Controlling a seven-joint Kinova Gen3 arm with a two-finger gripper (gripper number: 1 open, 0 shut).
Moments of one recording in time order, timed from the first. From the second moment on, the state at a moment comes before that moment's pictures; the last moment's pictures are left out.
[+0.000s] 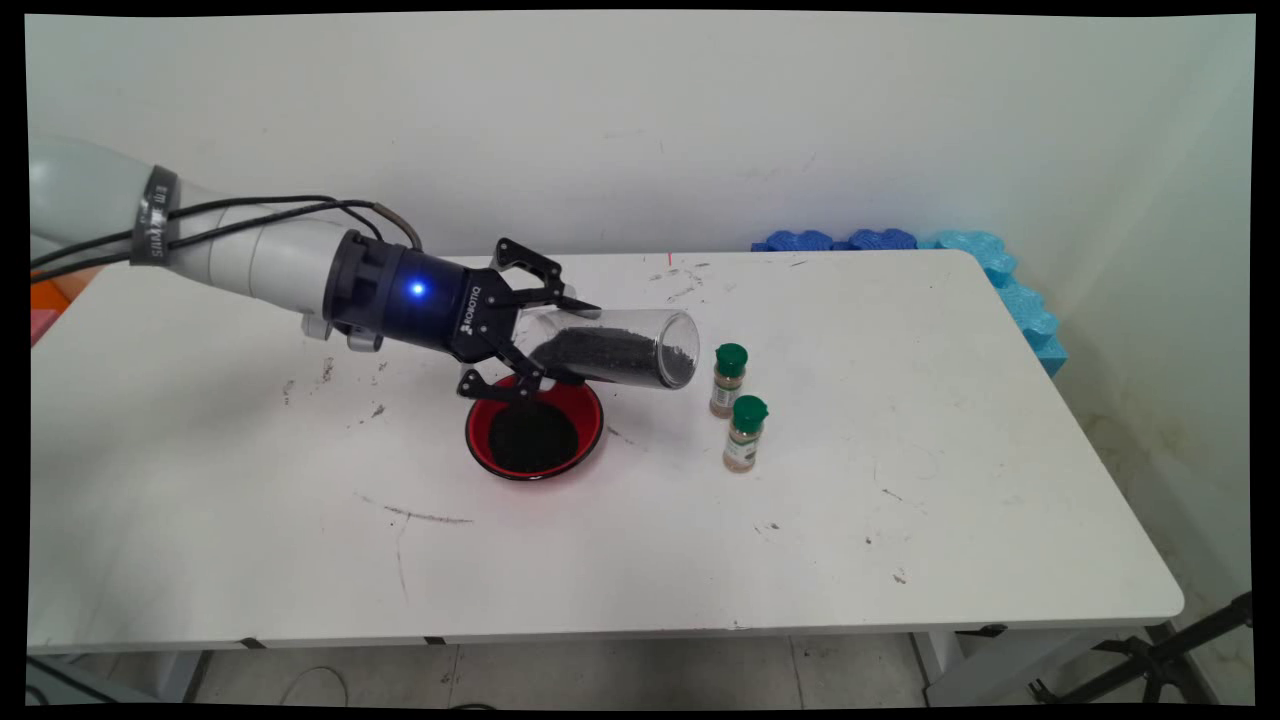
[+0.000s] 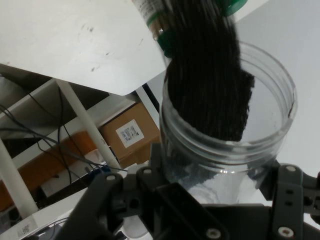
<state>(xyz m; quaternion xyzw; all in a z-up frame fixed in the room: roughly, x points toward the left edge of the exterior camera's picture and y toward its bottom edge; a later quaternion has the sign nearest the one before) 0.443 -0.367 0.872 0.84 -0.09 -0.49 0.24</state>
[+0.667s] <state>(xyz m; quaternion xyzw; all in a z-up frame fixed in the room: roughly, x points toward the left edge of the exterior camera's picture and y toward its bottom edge) 0.445 -0.369 0.871 0.83 -0.12 -0.47 0.25</state>
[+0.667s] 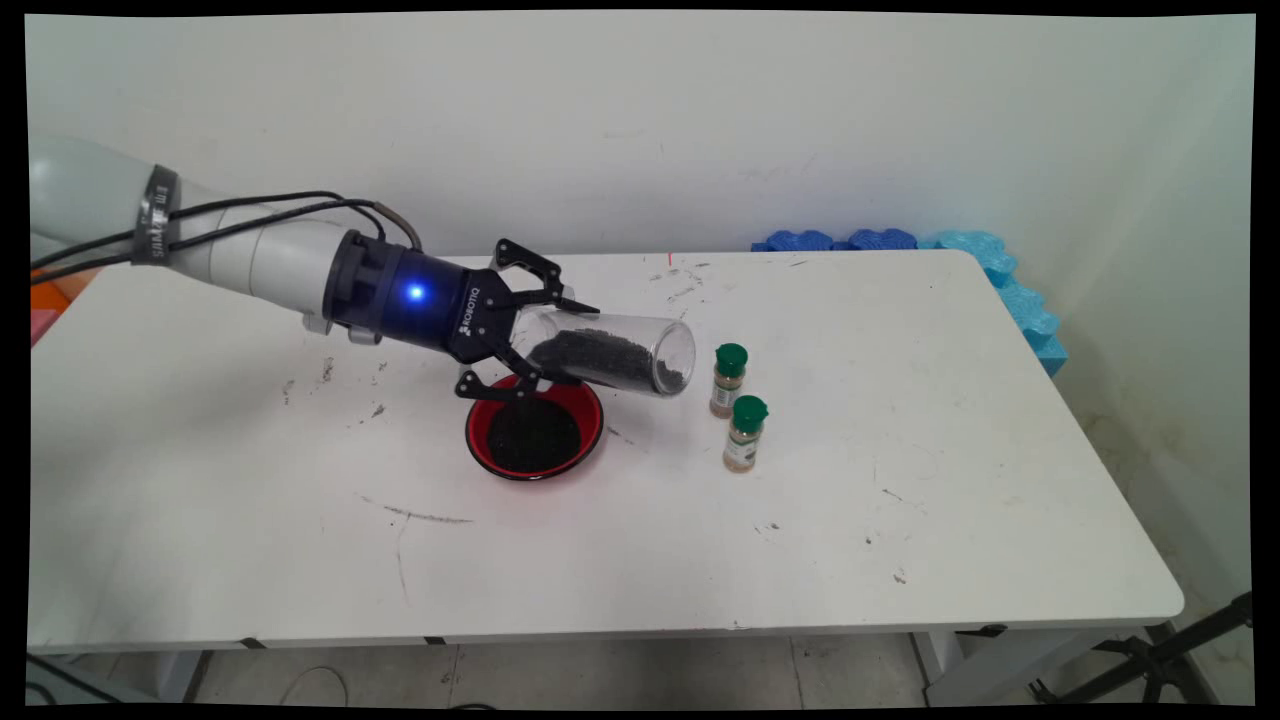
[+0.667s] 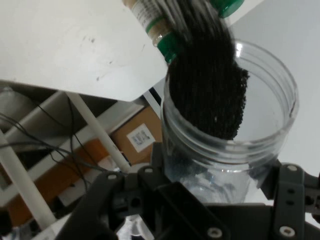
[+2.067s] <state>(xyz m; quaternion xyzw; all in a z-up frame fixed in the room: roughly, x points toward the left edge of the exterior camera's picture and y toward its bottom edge) 0.441 -0.379 0.896 0.70 -0.51 -0.32 0.38</state>
